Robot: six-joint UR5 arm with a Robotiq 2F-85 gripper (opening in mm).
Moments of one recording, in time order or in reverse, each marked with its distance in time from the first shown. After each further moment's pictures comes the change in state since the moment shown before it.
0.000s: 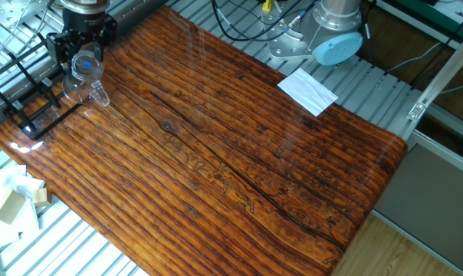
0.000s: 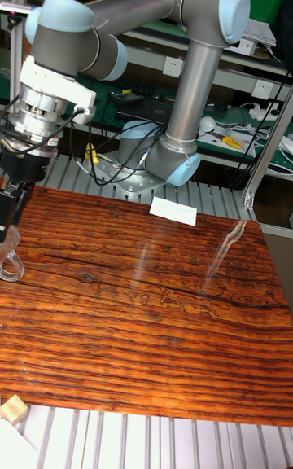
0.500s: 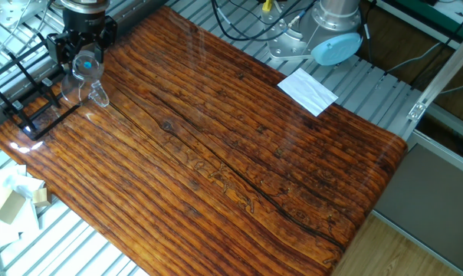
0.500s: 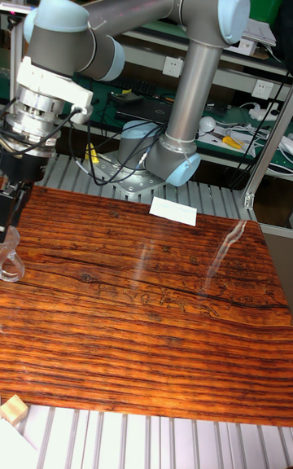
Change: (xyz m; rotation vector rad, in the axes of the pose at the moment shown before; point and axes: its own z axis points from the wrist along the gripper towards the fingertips) arm 0.004 0.004 0.003 0.002 -0.009 -0.021
